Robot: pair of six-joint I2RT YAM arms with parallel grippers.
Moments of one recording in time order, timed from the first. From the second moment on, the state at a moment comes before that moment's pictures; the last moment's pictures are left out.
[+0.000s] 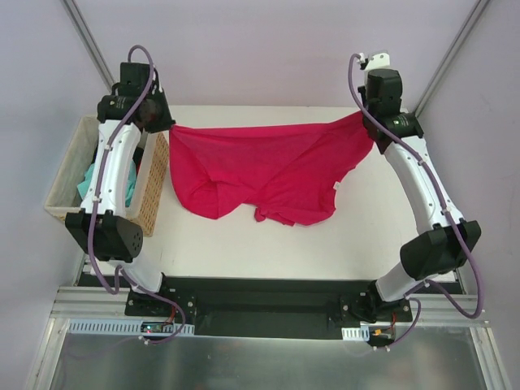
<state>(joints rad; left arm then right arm) -0.04 1.63 1.92 -1.03 0.02 -0.30 0.26 1.57 1.72 -0.54 0.57 -0.26</state>
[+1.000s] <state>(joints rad) -0.09 2.14 2.29 -0.98 0.08 -0.25 0.22 2.06 2.02 -0.56 0.45 -0.18</state>
